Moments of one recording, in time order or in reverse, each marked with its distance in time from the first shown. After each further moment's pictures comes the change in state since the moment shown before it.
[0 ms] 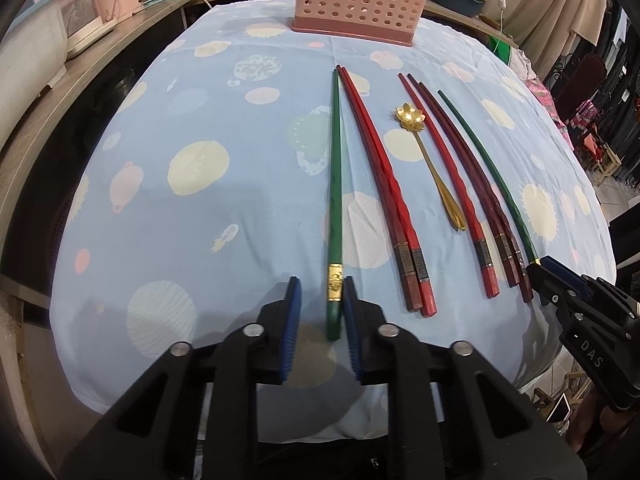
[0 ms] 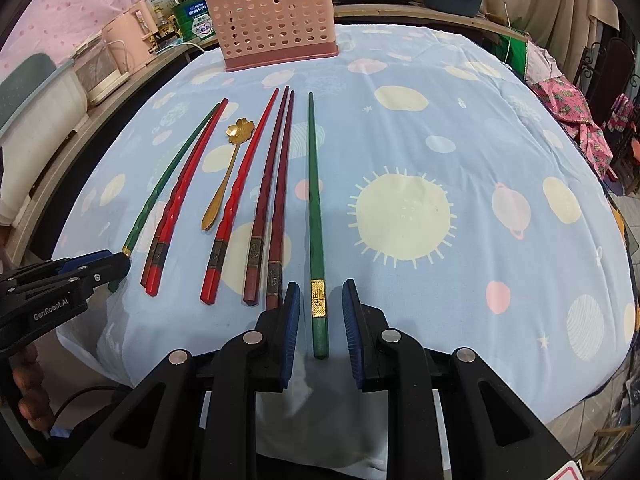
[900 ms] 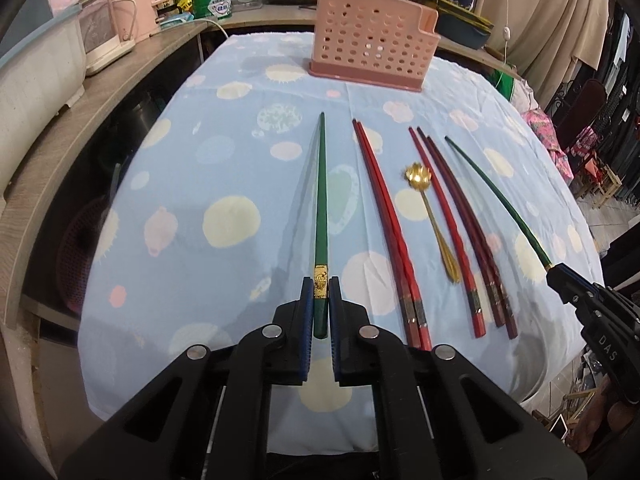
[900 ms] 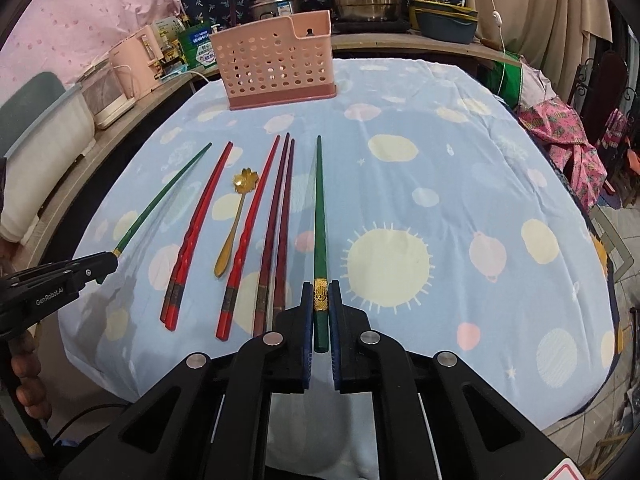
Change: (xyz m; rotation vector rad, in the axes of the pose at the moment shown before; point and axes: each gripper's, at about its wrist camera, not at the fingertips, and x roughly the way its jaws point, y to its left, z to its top) left arm -0.032 0.014 0.025 -0.032 -0.103 0.008; right arm -0.031 -0.005 0.026 0.001 -0.122 0.008
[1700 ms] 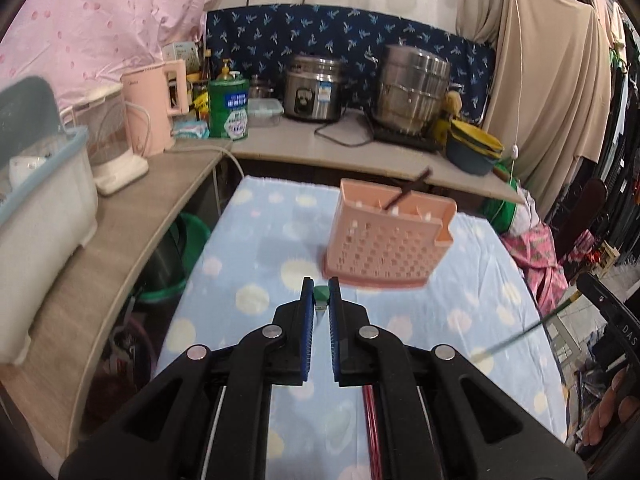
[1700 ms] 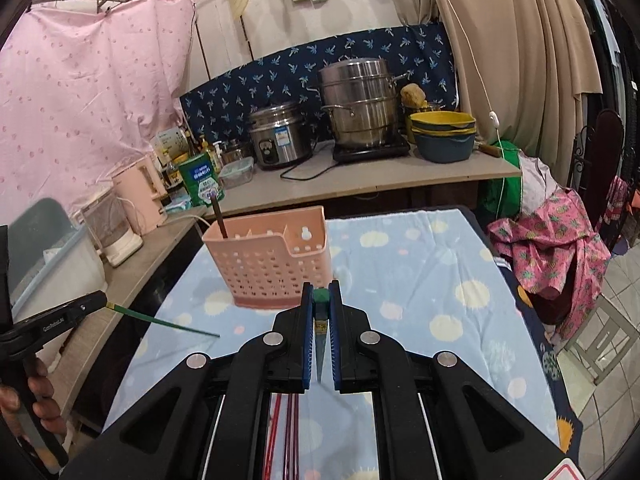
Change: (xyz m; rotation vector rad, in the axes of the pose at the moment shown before) left arm -0.063 0.020 0.182 -0.071 -0.337 0.006; right arm -0.046 -0.018 0.190 0.054 -0.358 0.049
